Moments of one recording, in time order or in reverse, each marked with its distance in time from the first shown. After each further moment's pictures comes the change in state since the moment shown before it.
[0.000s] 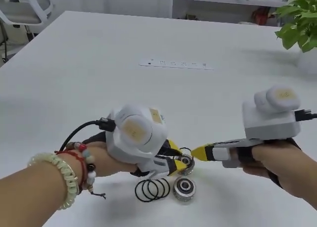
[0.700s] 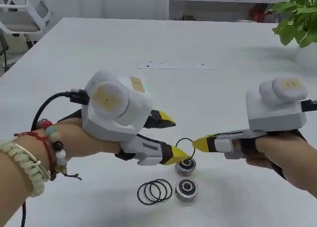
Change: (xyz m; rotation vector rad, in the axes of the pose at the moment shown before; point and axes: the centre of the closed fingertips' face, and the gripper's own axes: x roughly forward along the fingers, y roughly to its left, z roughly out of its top) left arm -0.059 0.011 0.048 0.023 -0.041 0.005; right arm -0.009 0.010 0.022 -0.053 -0.067 -0.002
